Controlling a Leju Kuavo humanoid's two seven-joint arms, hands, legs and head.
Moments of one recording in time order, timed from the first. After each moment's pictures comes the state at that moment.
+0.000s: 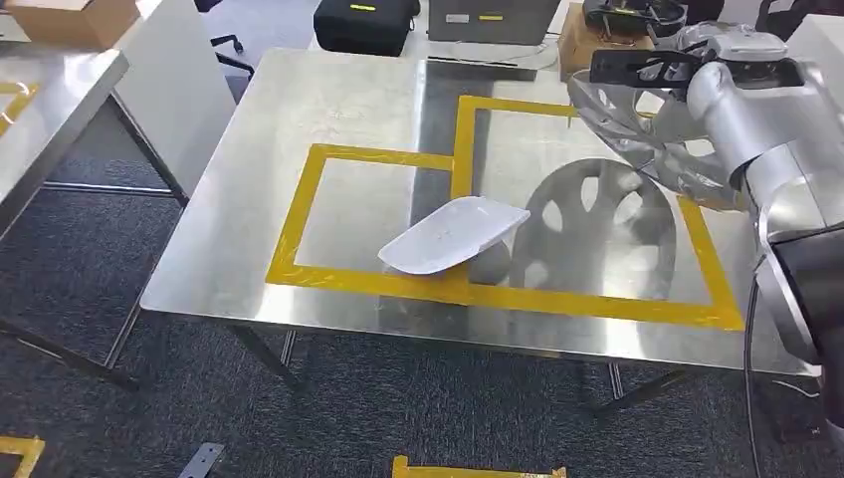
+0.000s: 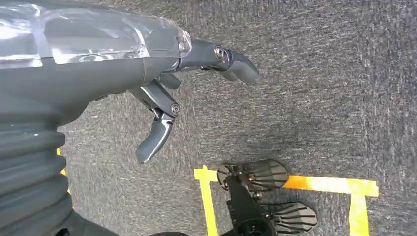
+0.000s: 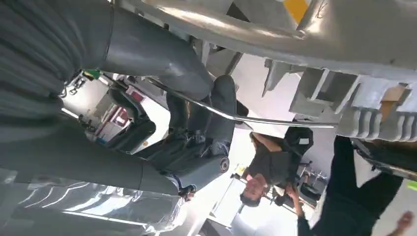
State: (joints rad) left arm -0.07 0.25 -0.39 -0.48 0.19 -0.14 0.19; right arm -1.51 -0.35 0.67 -0.31 1.05 0.40 0.28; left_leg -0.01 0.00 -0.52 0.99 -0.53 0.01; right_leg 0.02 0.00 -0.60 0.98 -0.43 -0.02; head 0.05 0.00
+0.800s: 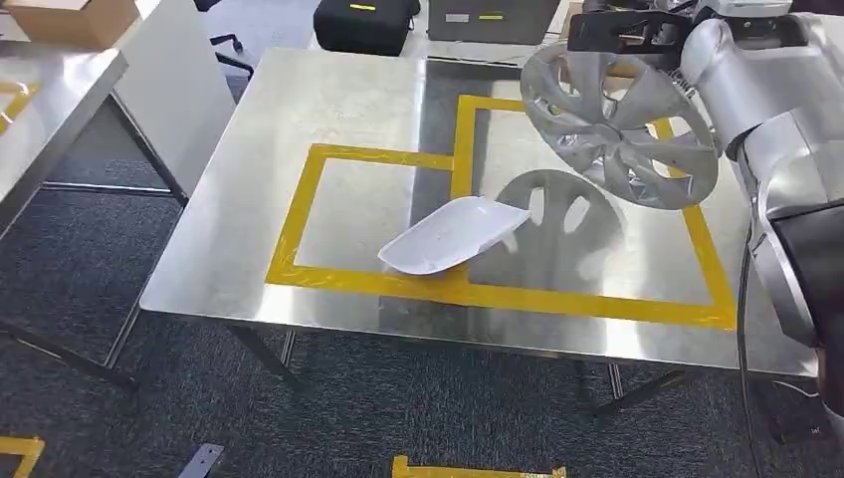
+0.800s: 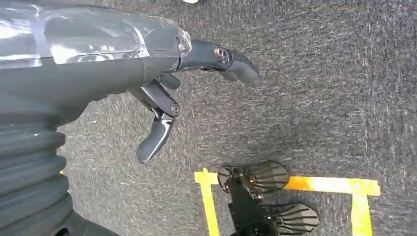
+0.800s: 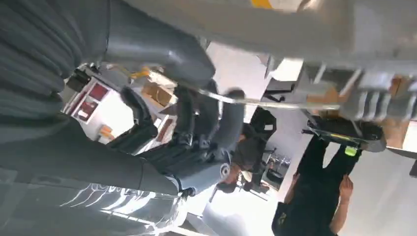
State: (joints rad) left arm -0.08 0.25 -0.39 -0.45 0.17 -0.17 0.15; right arm -1.59 -0.29 0.67 -0.31 1.03 0.45 0.19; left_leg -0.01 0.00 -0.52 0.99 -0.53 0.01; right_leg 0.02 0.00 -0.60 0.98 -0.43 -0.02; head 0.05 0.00
